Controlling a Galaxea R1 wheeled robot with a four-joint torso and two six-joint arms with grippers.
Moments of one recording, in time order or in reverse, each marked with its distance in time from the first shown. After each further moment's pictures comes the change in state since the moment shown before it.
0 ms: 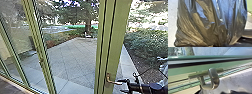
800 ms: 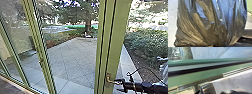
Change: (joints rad) left arm 0.000 0.004 -0.006 0.000 0.000 0.000; right arm -0.006 0.153 -0.214 -0.003 -0.048 0.002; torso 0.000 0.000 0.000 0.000
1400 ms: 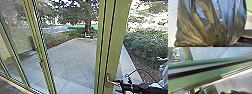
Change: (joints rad) left arm 0.000 0.006 -0.016 0.000 0.000 0.000; right arm -0.046 0.063 -0.078 0.012 0.014 0.010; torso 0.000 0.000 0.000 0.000
